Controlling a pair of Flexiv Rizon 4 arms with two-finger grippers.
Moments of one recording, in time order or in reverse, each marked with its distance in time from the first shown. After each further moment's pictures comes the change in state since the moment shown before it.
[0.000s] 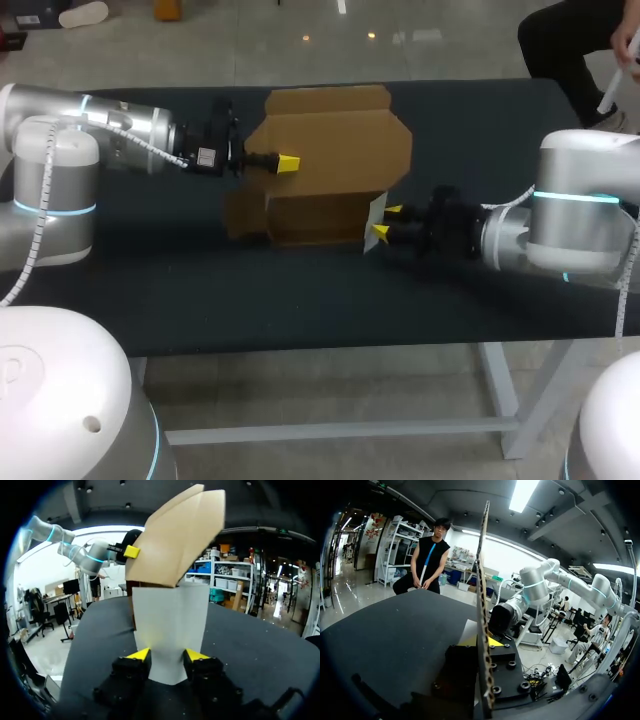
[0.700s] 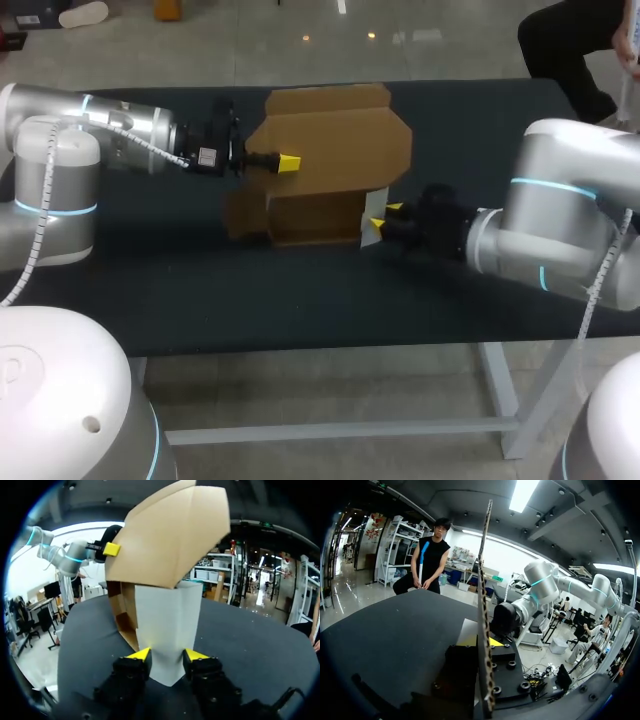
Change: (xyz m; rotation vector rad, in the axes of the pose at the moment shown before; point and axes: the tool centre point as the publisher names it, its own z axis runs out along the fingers) left arm -0.001 0.000 0.001 0.000 -0.001 0.000; right arm -0.010 0.000 0.002 0.065 -0.177 0.076
